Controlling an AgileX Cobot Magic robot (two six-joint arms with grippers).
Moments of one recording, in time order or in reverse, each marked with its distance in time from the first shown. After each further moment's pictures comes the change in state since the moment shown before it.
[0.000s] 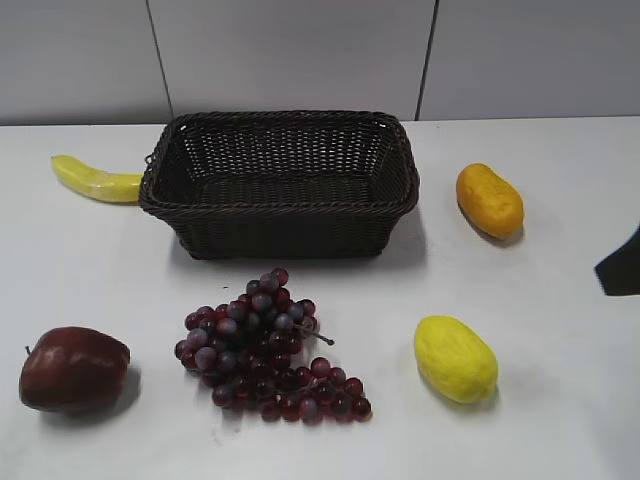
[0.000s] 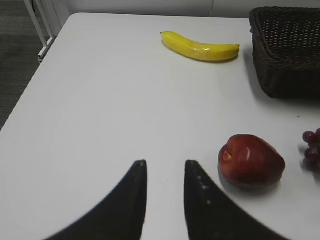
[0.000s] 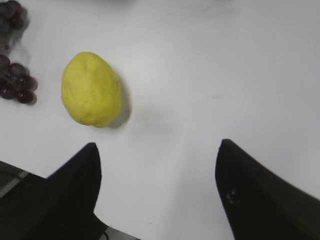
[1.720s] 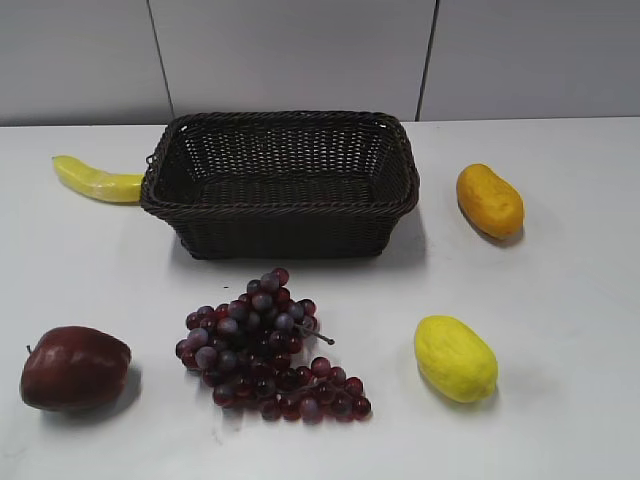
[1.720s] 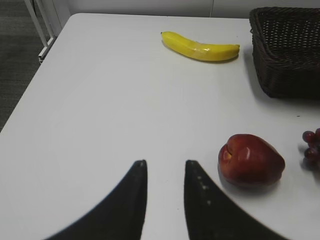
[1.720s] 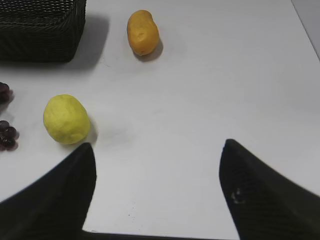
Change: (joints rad) left arm 0.000 0.000 0.000 0.000 0.000 0.000; right arm -0.076 -1.087 0.259 -0.191 0.203 0.306
